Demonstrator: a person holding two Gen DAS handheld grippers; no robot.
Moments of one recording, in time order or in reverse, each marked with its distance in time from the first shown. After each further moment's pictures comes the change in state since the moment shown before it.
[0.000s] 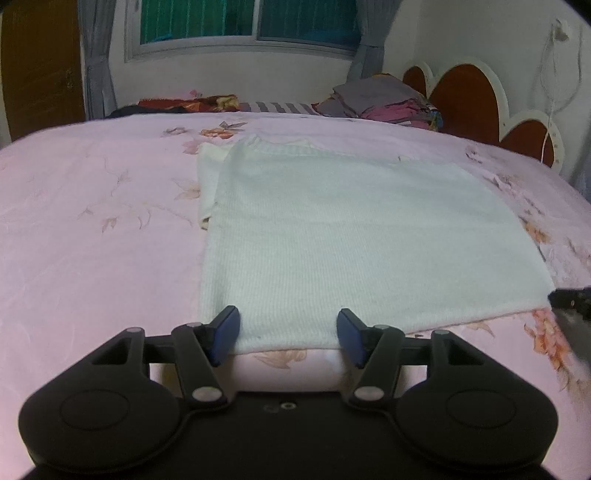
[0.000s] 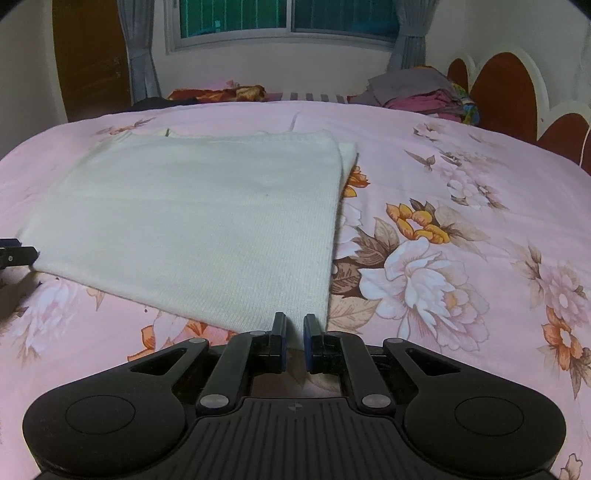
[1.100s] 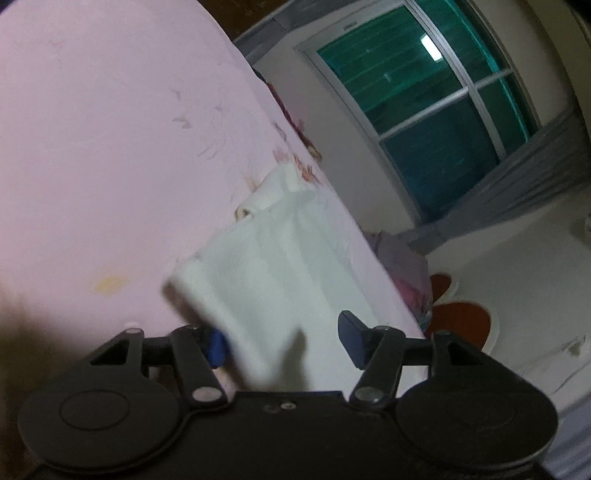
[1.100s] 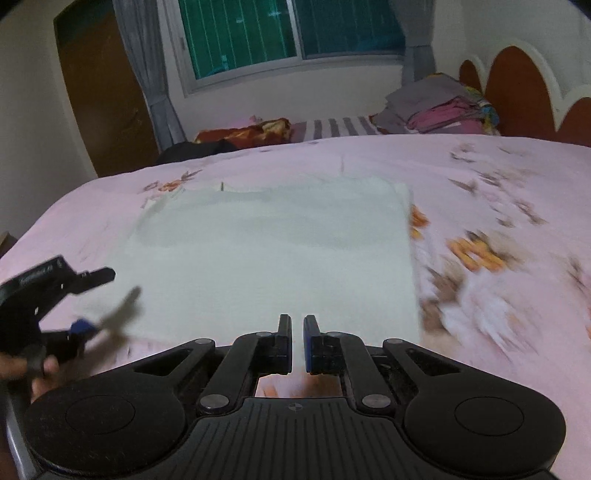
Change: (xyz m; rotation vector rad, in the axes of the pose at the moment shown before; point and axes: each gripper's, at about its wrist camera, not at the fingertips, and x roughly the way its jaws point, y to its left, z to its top) left arm 0.025 0.036 -0.027 -0.911 -0.266 -0.198; right arm -0.016 0.049 0.040 0.120 -0.082 0.142
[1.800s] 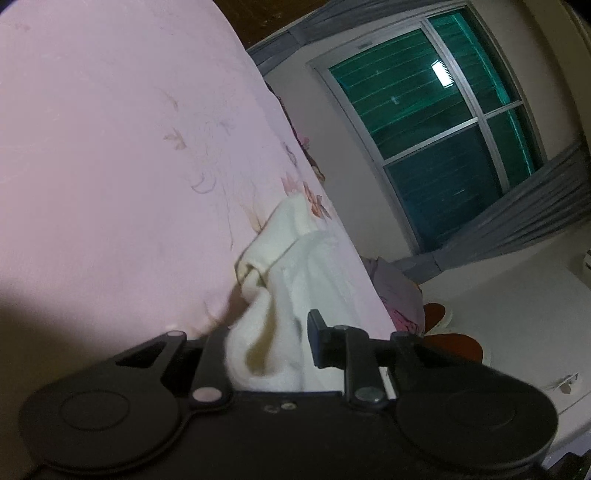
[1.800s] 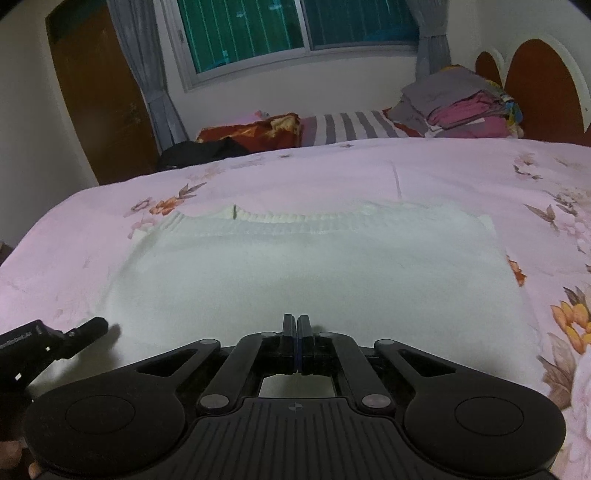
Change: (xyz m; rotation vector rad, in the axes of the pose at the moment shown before) left arm 0.044 0.006 0.027 -0.064 -0.048 -0.007; right arm 0.110 0.029 0.058 0.015 0.015 0.021
